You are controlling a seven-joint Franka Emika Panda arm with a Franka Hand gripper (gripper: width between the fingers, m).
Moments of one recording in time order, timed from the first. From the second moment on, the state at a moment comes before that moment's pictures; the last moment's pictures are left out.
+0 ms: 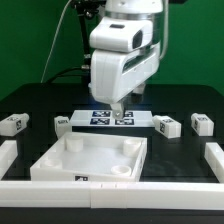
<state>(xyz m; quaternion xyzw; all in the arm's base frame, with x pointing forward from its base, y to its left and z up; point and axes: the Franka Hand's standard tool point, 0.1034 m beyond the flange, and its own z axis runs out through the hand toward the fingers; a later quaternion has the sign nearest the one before) 0.508 -0.007 0.077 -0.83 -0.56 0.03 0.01</state>
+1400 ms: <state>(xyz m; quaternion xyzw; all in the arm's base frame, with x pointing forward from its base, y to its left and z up) 0.488 -0.022 0.020 -0.80 -0.60 0.02 0.02</state>
